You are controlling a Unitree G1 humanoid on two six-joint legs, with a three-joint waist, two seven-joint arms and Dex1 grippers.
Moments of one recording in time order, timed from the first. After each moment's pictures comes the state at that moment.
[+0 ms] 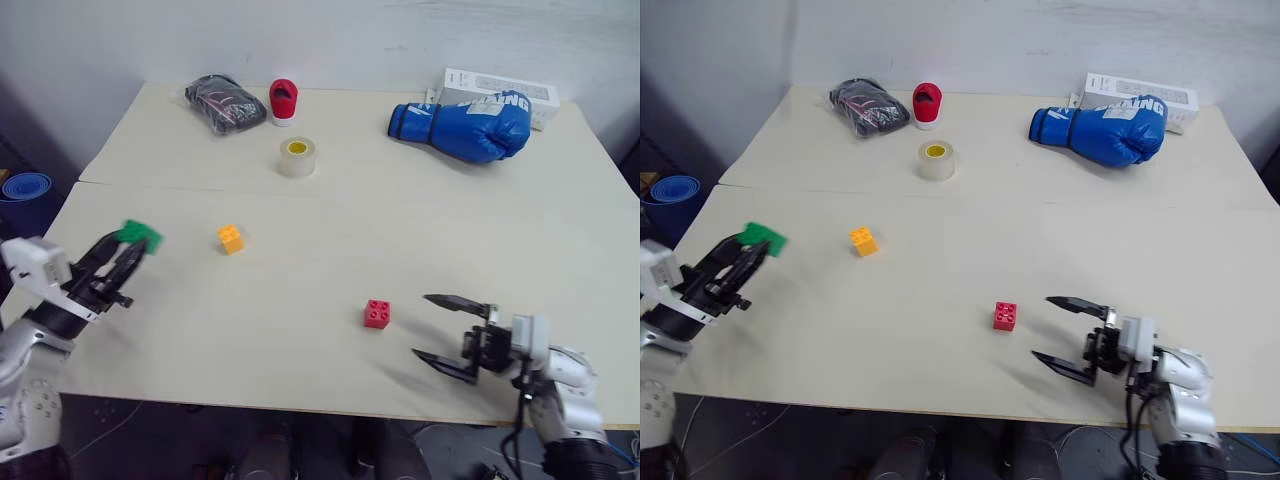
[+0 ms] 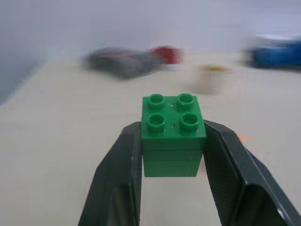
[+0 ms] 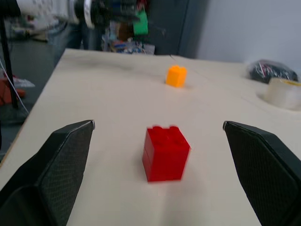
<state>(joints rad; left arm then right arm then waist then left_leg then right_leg) 0.02 0.68 0.52 -0.24 -0.67 0.26 -0.73 -0.03 -0.51 -0.19 0.17 0.60 -0.39 1.46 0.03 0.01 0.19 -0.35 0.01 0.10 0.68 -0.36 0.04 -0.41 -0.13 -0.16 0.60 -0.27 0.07</state>
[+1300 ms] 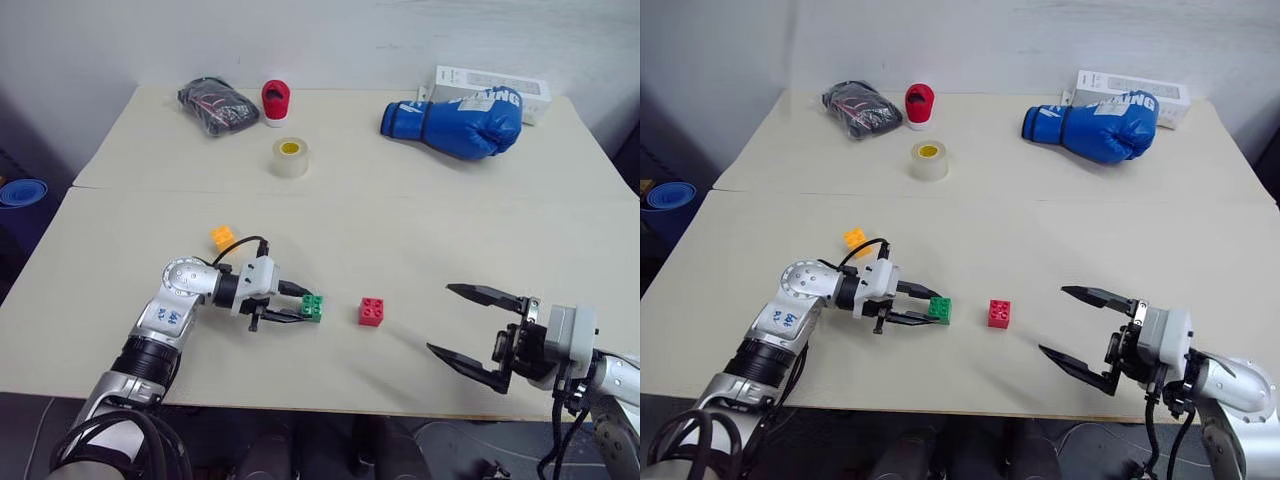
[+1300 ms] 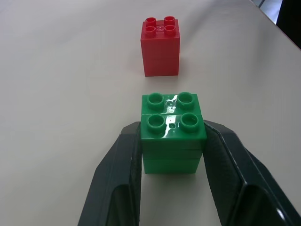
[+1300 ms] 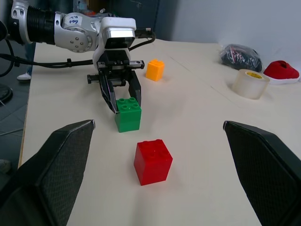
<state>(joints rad) -0.54 0.54 -0.21 0.29 -0.20 -0.09 -1.28 0.20 -0.66 -0.28 -0.41 0.63 -0.05 1.12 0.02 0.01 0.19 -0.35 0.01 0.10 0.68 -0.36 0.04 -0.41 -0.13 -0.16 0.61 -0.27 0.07</state>
